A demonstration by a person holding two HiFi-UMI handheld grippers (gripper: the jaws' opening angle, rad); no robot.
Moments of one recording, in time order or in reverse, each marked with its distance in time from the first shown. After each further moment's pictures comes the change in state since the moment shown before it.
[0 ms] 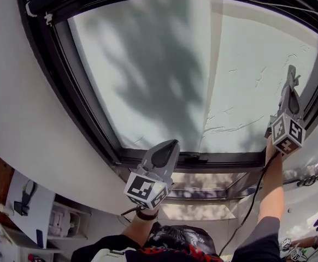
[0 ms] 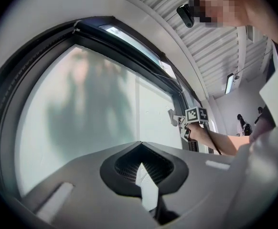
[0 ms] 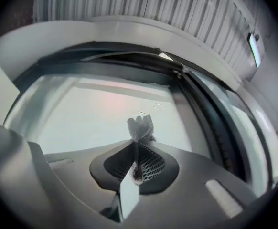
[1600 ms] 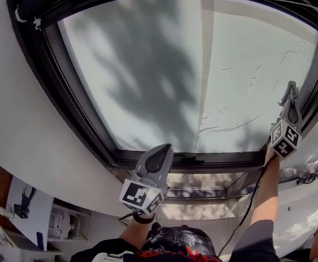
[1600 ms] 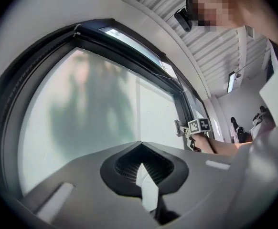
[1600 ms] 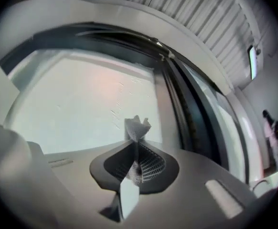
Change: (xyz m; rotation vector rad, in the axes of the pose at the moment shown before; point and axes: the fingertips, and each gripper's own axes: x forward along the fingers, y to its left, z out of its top) left arm -0.004 -0.002 -0.003 0.015 -0.007 0.025; right arm -0.010 -0.064 -0.070 -0.081 0.118 -0.150
